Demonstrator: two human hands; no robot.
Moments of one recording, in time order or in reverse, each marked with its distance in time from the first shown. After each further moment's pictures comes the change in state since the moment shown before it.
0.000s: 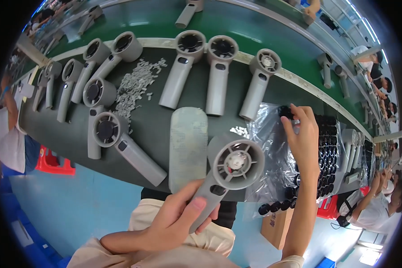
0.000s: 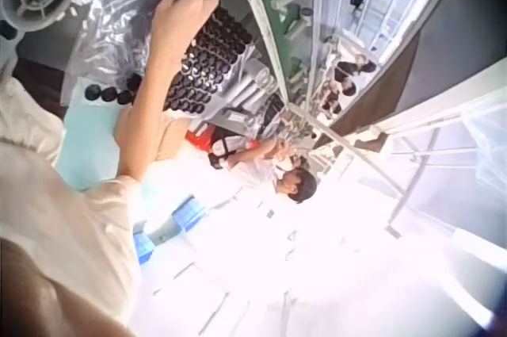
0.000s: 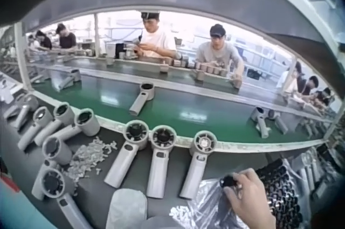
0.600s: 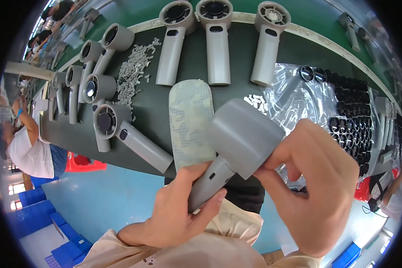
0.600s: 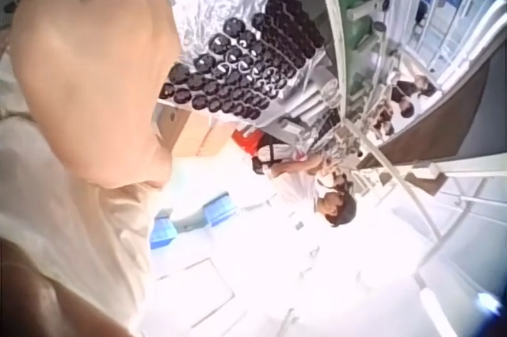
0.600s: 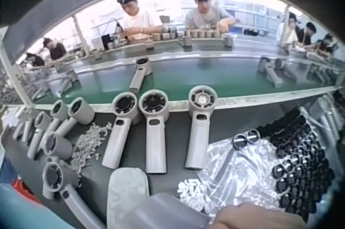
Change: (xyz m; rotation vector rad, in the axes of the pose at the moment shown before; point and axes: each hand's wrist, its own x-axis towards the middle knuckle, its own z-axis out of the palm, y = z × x) left_hand 0.009 -0.001 0.009 1.025 0.225 0.326; right_hand -0.041 -0.126 -0.038 0.228 -0.101 -0.011
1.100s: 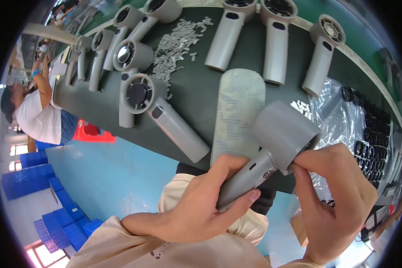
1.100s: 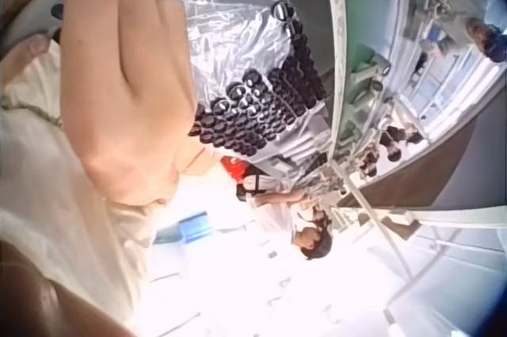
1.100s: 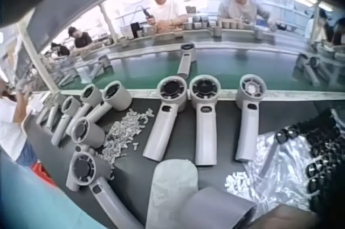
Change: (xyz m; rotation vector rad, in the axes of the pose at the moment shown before) left_hand -0.010 -0.010 -0.005 -0.401 -0.047 -0.231; right_hand 0.001 -0.012 0.024 0.048 -0.011 -0.144
